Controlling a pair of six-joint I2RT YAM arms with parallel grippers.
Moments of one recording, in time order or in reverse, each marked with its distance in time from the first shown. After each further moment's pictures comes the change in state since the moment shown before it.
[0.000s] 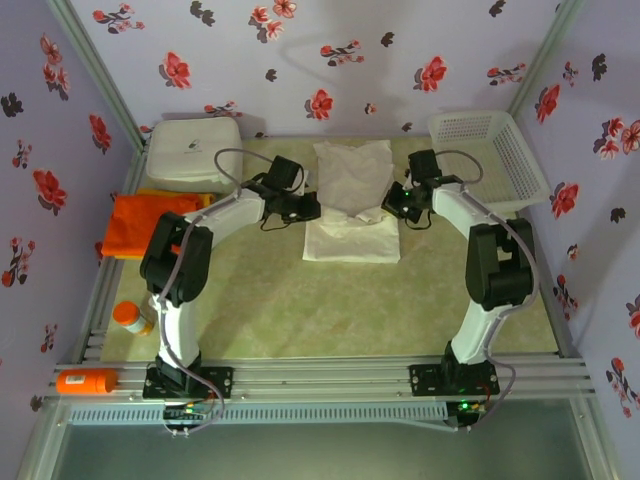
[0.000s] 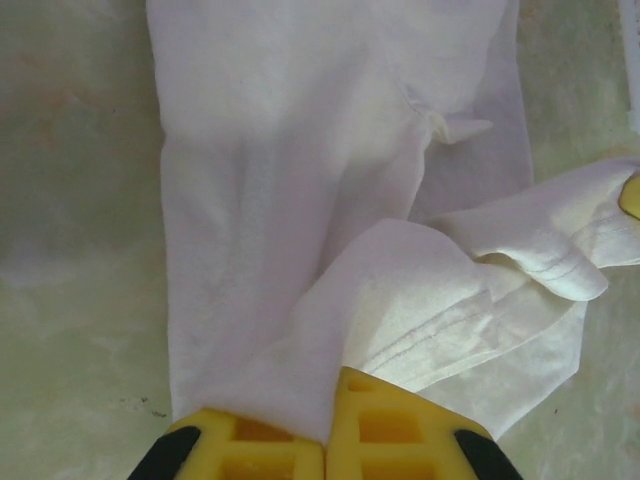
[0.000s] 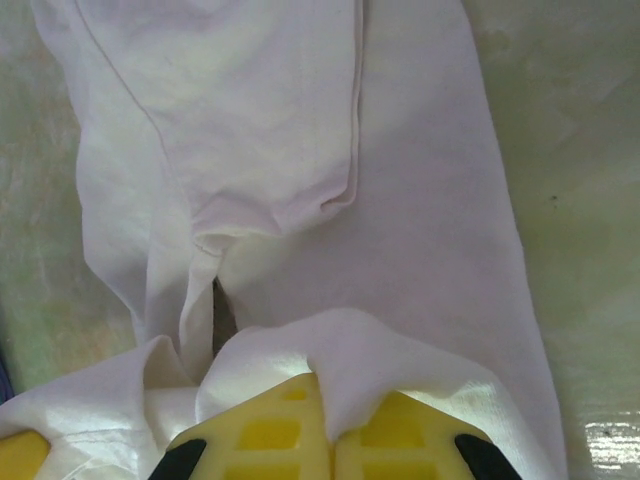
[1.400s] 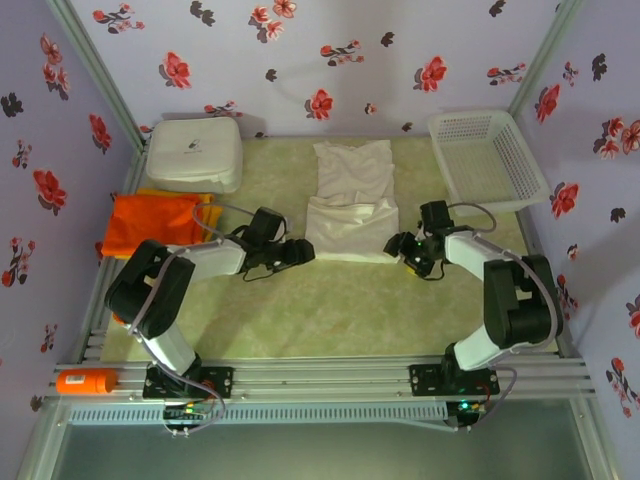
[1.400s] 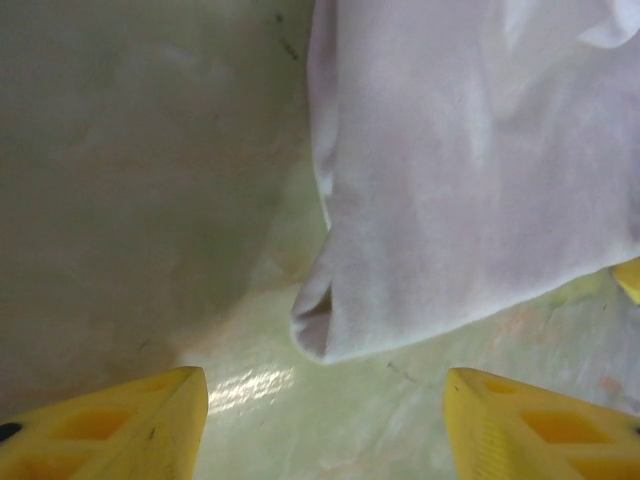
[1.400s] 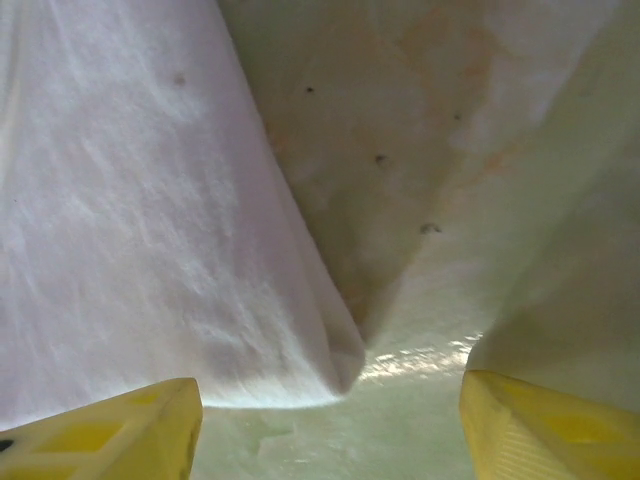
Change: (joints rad) left arm -0.050 -0.279 -0.618 0.343 -0.004 -0.243; right arm -0.013 -0.279 -0.521 0.105 -0.016 0.047
